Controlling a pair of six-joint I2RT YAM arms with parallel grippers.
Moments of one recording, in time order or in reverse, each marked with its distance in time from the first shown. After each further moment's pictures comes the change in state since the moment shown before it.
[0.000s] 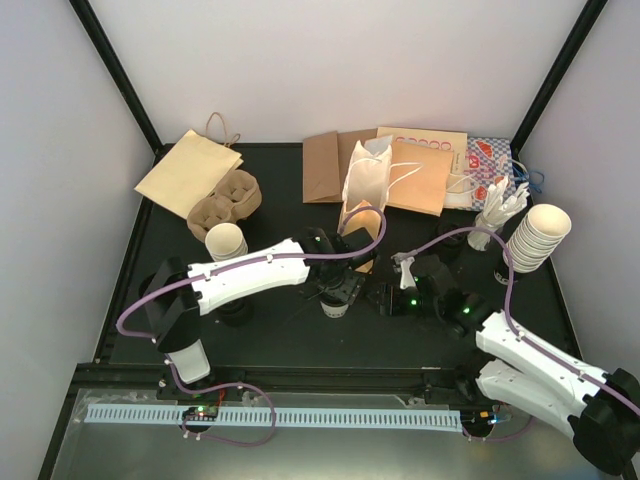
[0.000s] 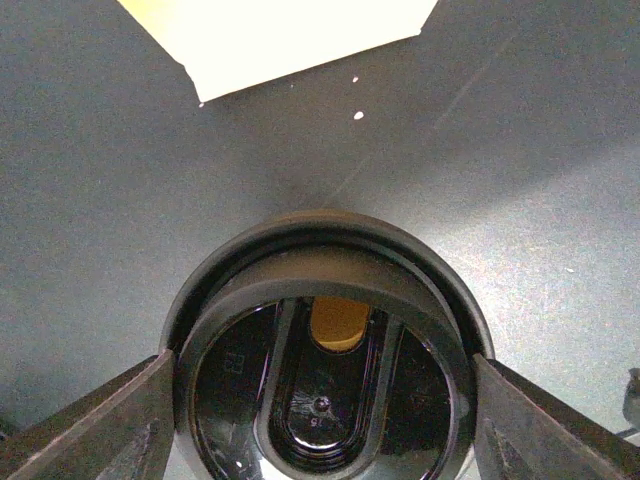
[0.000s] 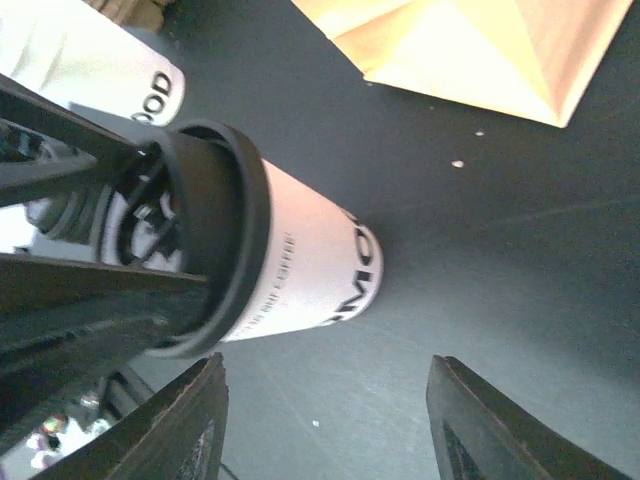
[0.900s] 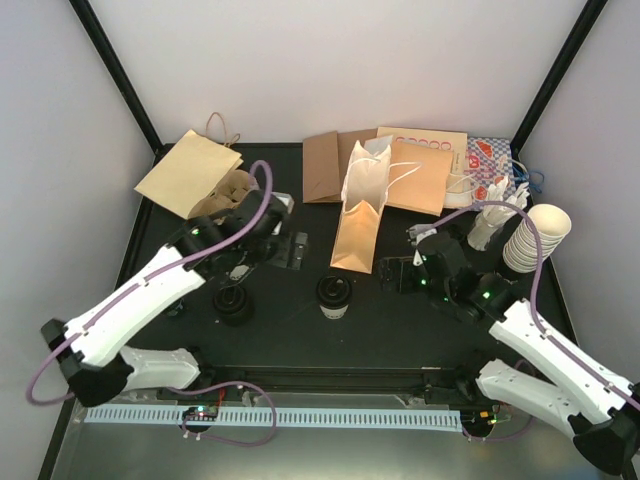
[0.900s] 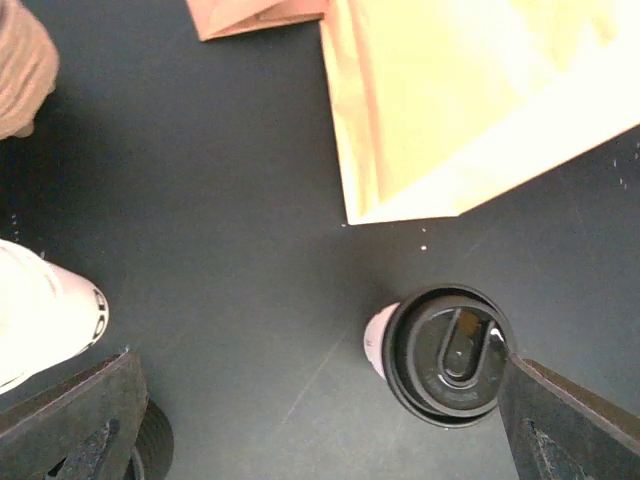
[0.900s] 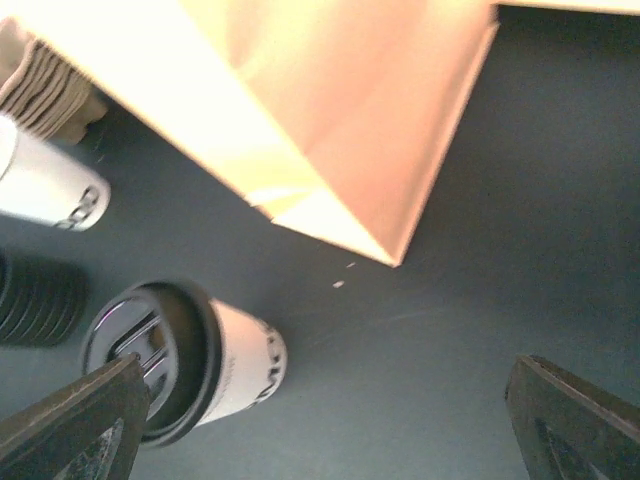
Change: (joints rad) left arm 0.212 -0.480 -0.056 -0.040 -0.011 0.072; right arm 0.000 0.006 0.310 -0.336 0.287 -0.138
